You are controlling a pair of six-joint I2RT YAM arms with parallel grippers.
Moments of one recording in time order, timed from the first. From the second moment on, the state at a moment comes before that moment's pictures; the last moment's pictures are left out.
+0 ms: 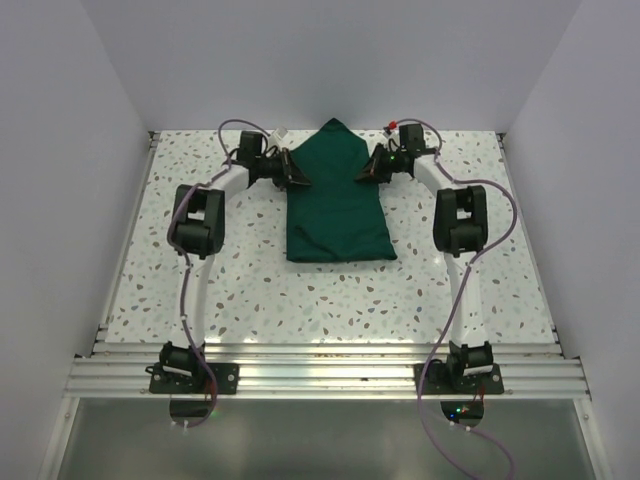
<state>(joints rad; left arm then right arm) -0.18 2.50 1.94 -0.12 0.83 -0.55 0.14 2.54 2.11 -0.41 -0.67 0.54</state>
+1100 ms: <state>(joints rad) -0.16 2.30 1.54 -0.34 0.89 -0.47 0.23 2.14 1.36 -0.34 -0.71 0.58</state>
